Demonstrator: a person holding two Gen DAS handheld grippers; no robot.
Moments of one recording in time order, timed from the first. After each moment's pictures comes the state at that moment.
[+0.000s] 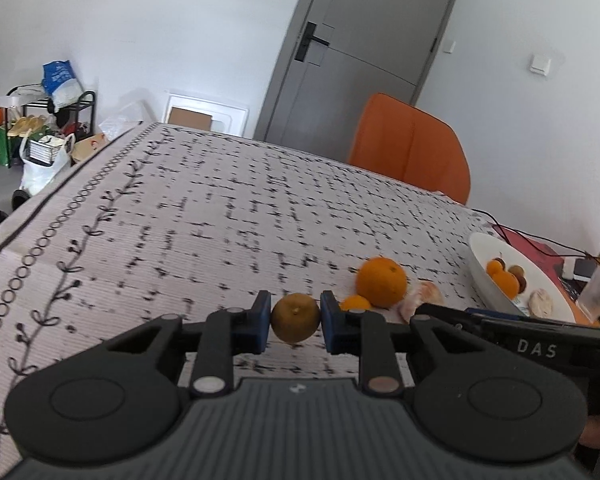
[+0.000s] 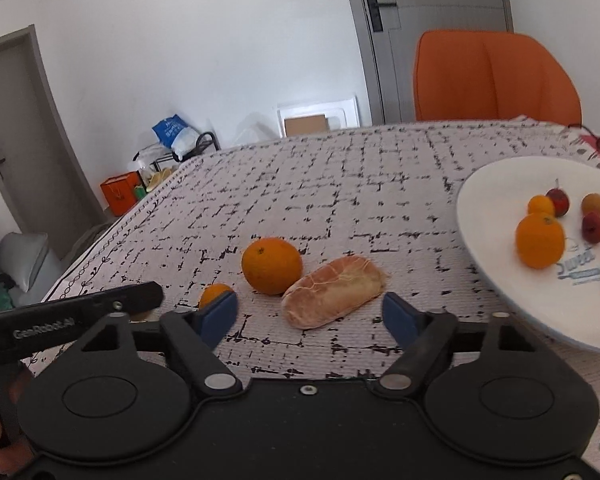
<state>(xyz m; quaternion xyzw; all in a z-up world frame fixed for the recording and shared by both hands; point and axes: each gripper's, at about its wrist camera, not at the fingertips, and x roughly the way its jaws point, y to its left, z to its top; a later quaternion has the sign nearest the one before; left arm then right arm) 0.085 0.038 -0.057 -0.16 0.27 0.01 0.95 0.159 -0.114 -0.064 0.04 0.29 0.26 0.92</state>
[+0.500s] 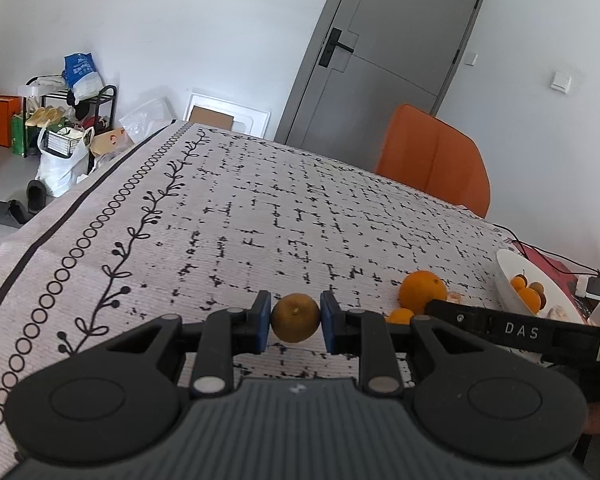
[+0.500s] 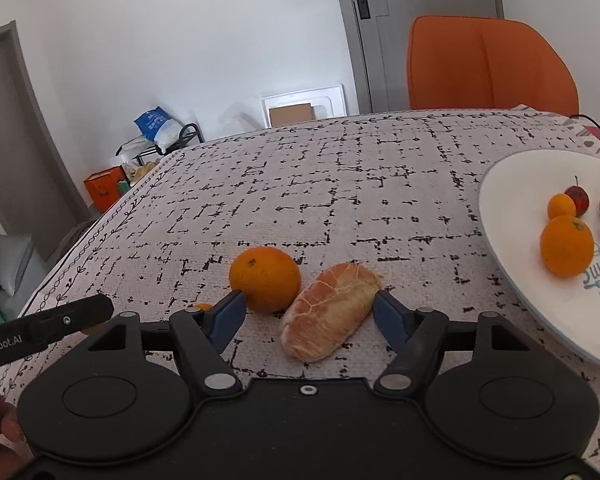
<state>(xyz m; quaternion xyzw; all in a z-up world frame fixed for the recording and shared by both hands) 0.084 0.071 -0.061 -0.18 0.26 0.03 0.95 0.181 -0.092 -0.071 0.03 0.30 0.24 0.92</state>
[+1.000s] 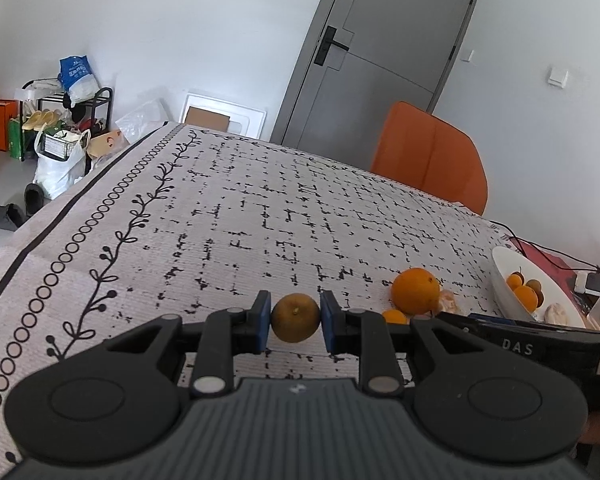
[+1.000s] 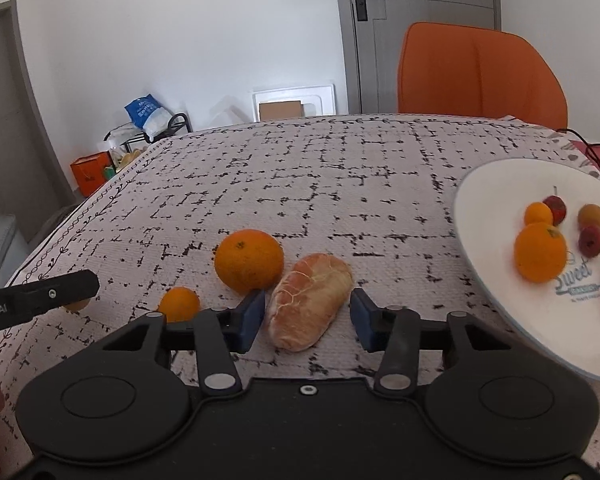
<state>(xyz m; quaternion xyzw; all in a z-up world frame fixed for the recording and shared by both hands) 0.087 0.060 -0.057 -0.17 0.26 0.03 0.95 0.176 -0.101 -0.069 0.00 0.30 0.22 0.93</state>
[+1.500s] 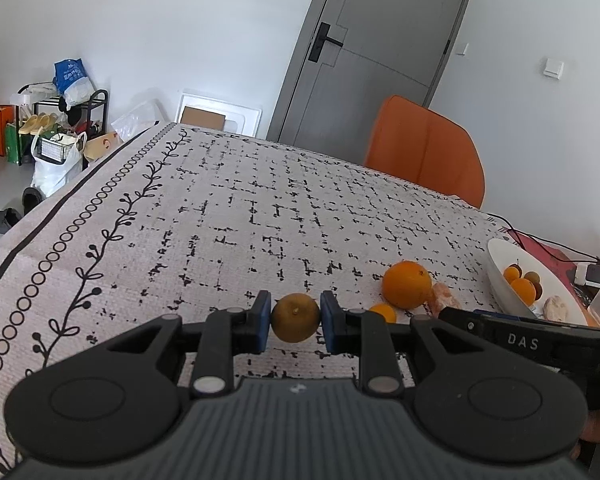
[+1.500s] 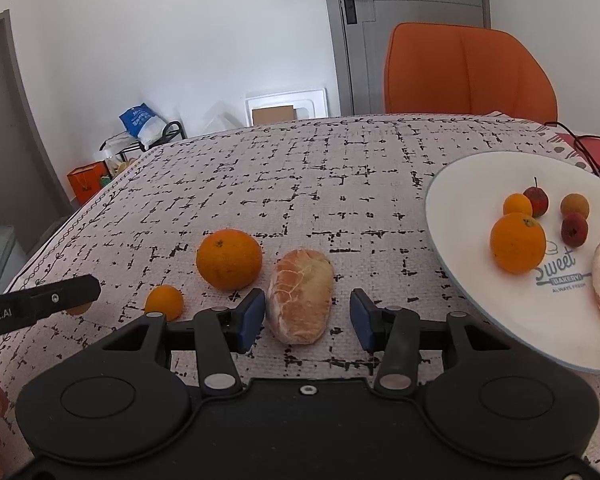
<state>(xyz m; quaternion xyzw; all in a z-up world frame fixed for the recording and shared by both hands) 0.091 0.050 -0.059 -0.16 0.27 0.03 0.95 0.176 -0.112 -0.072 0.01 0.29 0.21 0.93</state>
